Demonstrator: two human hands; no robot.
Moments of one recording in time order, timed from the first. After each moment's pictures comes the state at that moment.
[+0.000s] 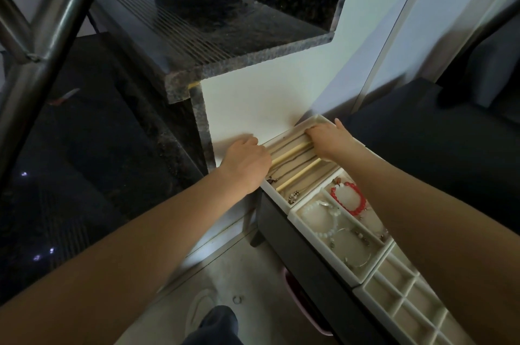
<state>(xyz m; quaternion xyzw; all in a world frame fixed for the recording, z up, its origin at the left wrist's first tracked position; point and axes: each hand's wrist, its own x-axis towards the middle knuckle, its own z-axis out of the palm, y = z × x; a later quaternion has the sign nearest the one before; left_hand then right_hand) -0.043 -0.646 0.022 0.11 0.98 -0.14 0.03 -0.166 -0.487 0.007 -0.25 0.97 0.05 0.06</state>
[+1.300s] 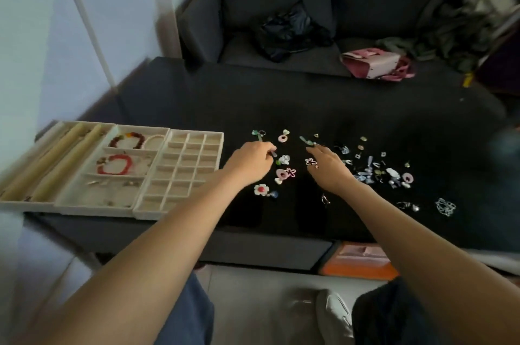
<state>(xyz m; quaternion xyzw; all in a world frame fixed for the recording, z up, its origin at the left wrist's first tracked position) 0.099 -0.277 0.050 0.38 0.89 0.24 0.11 0.195 -0.117 0.033 0.25 0.95 -0.21 0.02</state>
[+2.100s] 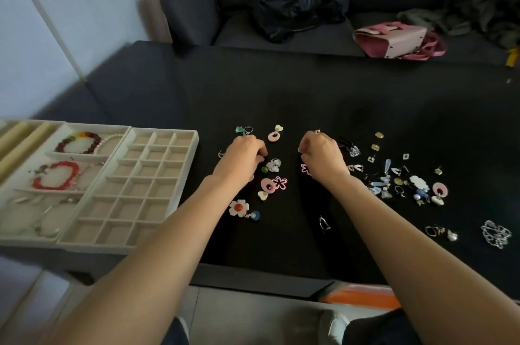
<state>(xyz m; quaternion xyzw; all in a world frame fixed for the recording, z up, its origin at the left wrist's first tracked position) 0.050 -0.206 -0.012 0.36 0.90 0.22 0.04 0.131 -0.055 -0.017 0.24 0.94 -0.23 -0.10</state>
